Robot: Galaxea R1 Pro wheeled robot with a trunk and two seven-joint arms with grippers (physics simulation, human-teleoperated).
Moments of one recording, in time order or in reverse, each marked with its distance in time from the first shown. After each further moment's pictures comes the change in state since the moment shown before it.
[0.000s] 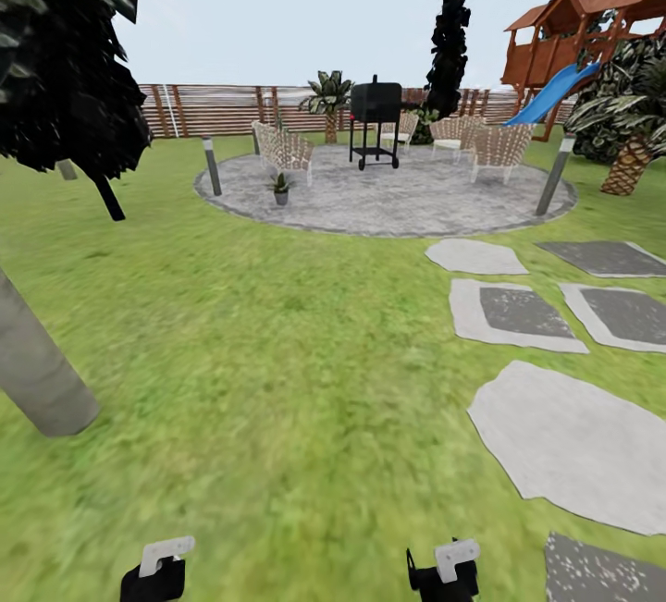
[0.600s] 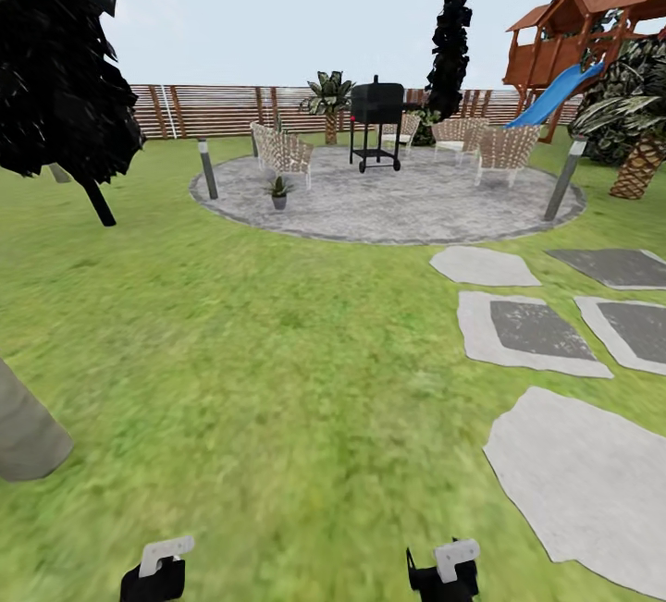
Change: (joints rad) left arm 0.000 0.000 0.000 0.000 0.000 0.000 0.000; right arm 0.000 0.000 0.000 0.000 0.000 0.000 0.000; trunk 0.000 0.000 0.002
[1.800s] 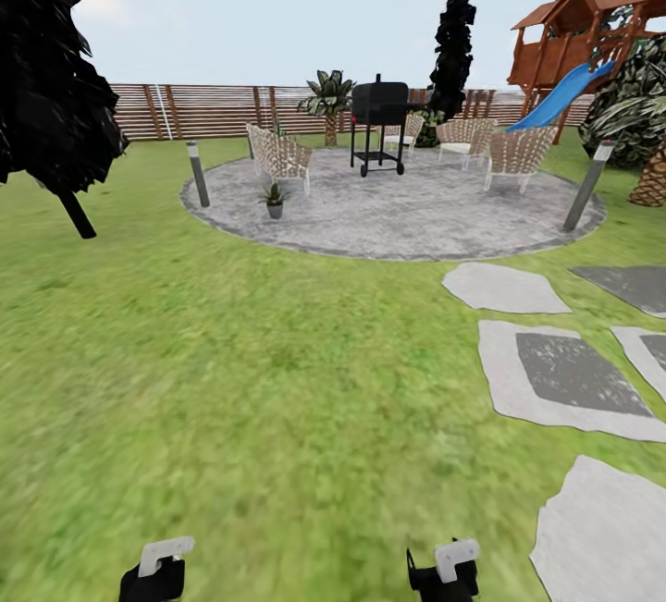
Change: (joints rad) left arm 0.000 0.002 0.000 0.000 0.000 -0.001 0.000; right arm 0.000 0.000 0.000 0.000 0.000 0.000 0.000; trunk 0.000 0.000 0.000
